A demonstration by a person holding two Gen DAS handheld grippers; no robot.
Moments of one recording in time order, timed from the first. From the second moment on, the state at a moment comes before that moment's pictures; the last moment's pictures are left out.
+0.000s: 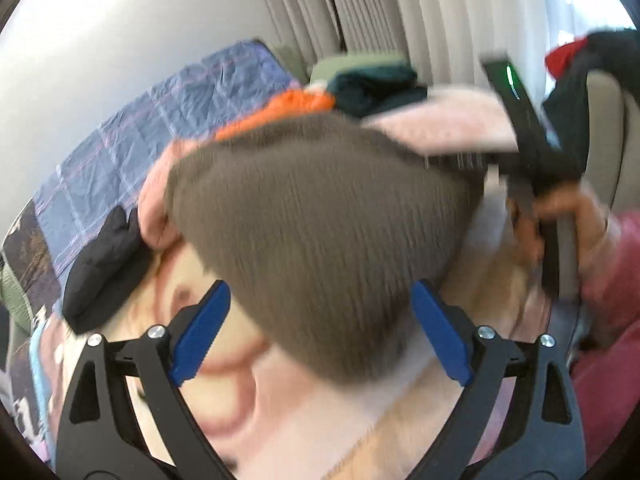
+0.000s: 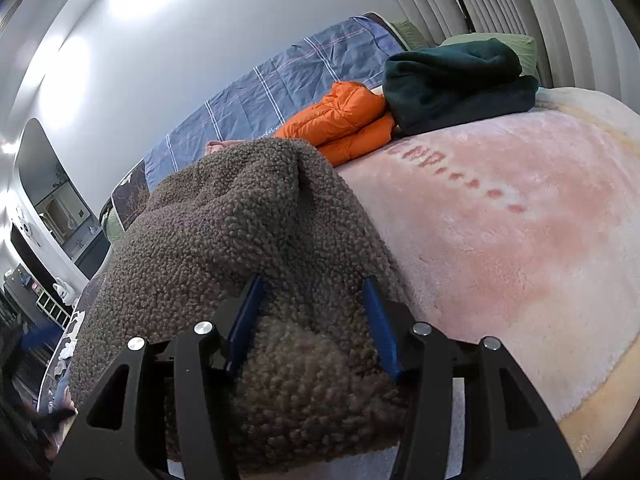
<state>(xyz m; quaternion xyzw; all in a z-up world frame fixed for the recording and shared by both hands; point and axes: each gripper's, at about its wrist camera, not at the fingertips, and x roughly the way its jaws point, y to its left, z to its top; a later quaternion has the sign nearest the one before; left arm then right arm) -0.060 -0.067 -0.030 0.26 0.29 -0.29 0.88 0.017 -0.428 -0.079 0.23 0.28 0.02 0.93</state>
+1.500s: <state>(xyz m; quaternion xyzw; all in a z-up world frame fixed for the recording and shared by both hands) 0.066 -0.067 0.031 0.15 0.25 -0.28 0.91 0.009 -0.431 -0.086 0.23 0.27 -0.02 0.93</state>
